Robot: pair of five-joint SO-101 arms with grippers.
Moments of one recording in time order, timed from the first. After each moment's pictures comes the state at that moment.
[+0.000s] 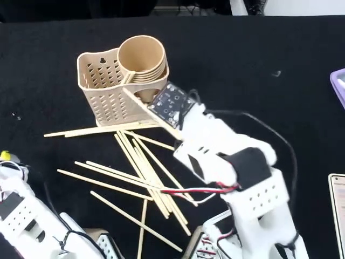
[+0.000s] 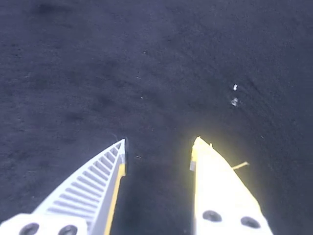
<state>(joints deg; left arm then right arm) -57.1 -62.1 79.1 28.9 20.2 -25.1 -47.3 24.3 87.3 27.9</state>
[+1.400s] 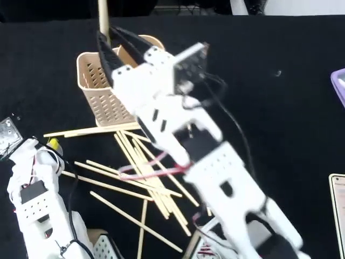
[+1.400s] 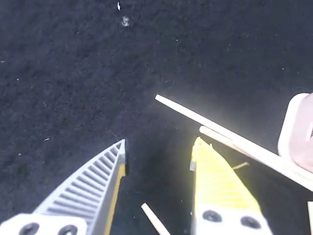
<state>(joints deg) -35.3 -62.0 82.6 28.9 5.7 -37.0 -31.3 27.8 1.5 -4.8</state>
